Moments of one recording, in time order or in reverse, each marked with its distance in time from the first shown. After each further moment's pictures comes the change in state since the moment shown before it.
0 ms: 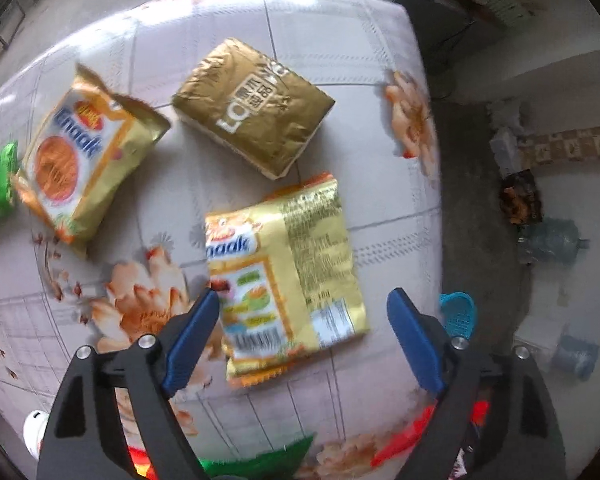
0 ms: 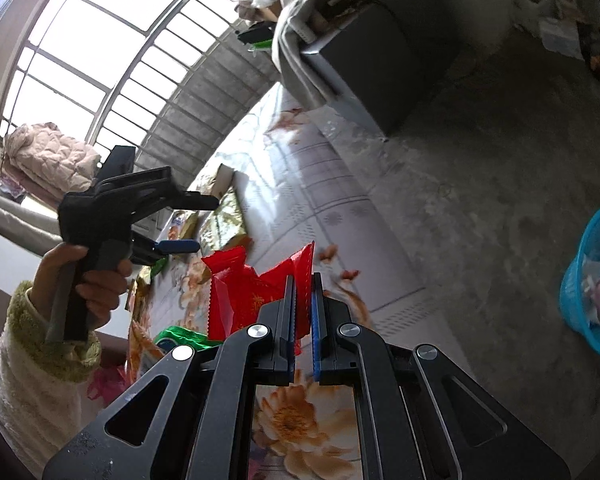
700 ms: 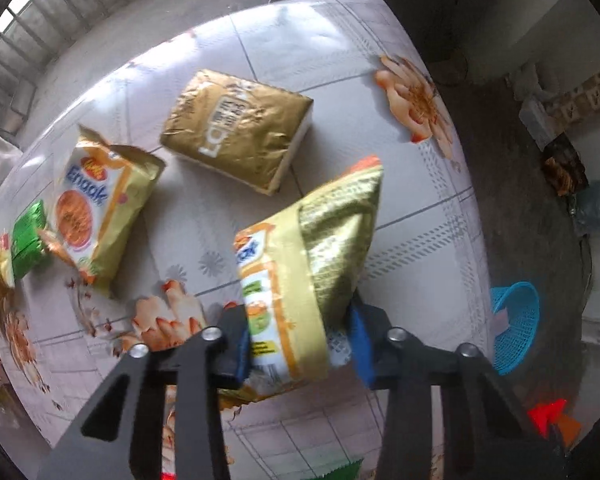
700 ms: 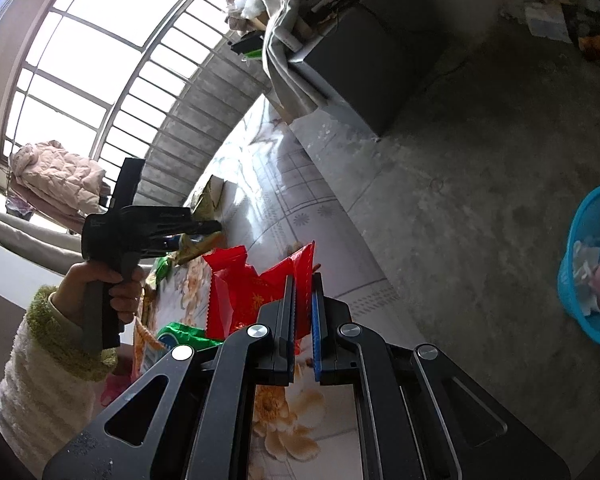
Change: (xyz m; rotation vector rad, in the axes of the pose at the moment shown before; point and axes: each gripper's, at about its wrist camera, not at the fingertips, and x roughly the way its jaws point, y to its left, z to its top) left arm 0.000 -0.046 -0.022 0.155 -0.107 0.188; right arm -0.027 -0.030 -0.009 0.042 -0.020 0.037
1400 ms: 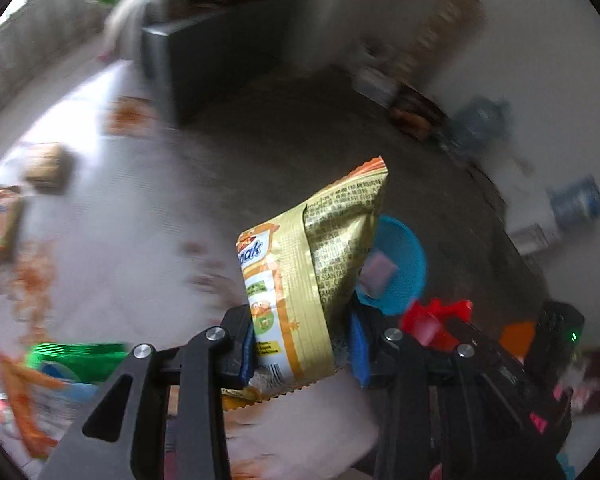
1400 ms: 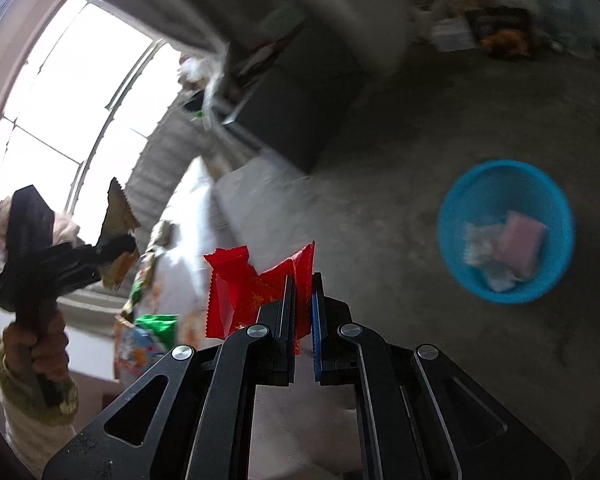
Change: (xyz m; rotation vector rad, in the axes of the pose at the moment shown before) left arm -0.090 -0.187 -0.160 0.382 -0.128 -0.333; right arm -0.142 -0.114 -0.055 0.143 -0.178 -0.132
